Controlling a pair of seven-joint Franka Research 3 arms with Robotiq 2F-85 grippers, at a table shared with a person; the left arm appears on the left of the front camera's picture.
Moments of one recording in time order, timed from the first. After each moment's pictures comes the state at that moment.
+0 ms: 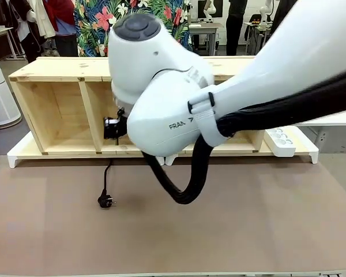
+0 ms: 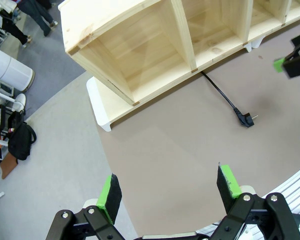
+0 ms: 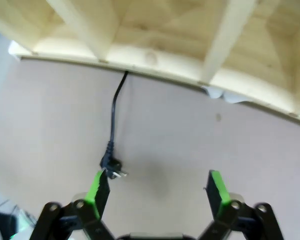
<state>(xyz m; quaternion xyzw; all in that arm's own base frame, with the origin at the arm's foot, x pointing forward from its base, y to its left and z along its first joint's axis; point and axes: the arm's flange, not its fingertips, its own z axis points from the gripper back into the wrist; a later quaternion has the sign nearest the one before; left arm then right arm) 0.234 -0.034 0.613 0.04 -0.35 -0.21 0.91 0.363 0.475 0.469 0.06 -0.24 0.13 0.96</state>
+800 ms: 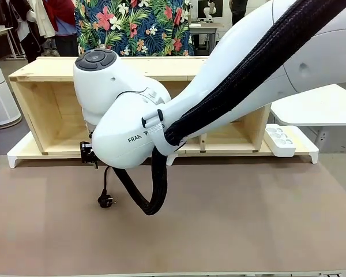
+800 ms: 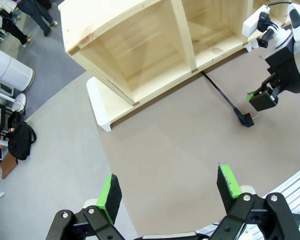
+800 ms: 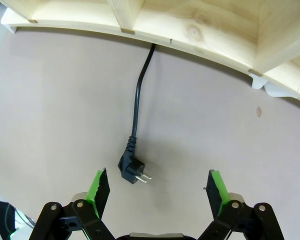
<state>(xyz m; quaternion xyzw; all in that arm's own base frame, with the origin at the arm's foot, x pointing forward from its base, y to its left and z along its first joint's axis) 0.234 -0.034 0.613 0.04 -0.35 -0.21 0.91 0.371 0.535 0.422 0.04 -0.19 0.15 0.97</state>
